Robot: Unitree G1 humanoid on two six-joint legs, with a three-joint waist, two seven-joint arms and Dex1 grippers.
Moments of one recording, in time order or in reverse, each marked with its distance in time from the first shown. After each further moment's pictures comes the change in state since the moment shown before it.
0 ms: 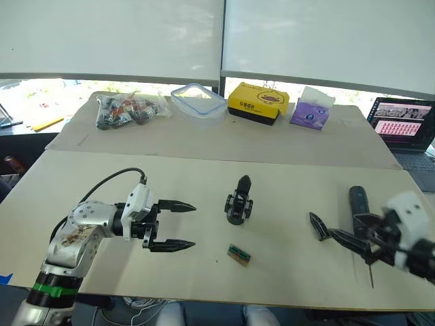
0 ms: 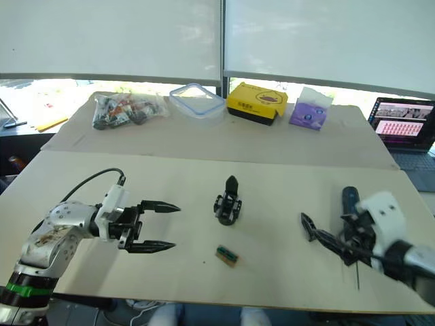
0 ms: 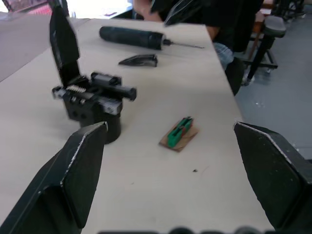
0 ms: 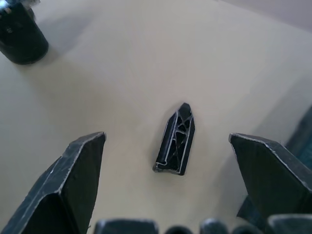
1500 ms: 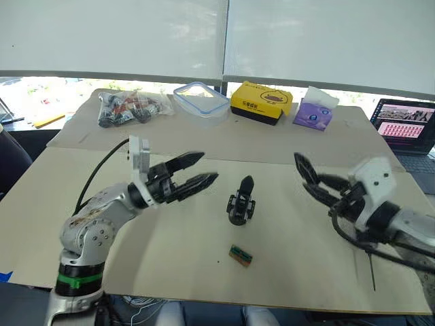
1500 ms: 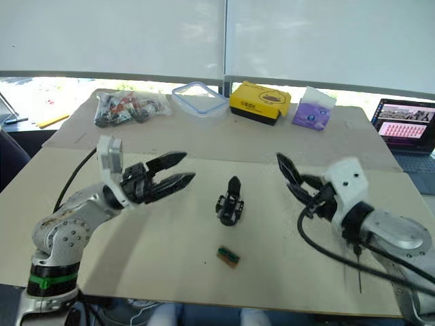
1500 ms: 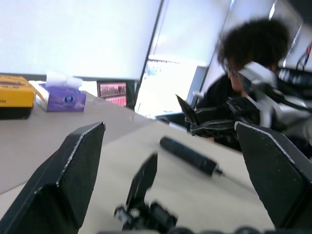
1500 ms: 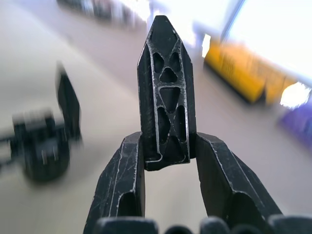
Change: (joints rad) left arm -0.267 -0.360 0.123 -0.066 -0.378 0.366 0.746; right arm -0.360 0.445 0.204 -0.275 -0.541 -0.318 0.023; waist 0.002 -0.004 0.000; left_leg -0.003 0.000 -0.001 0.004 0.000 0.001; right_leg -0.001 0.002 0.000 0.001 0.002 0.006
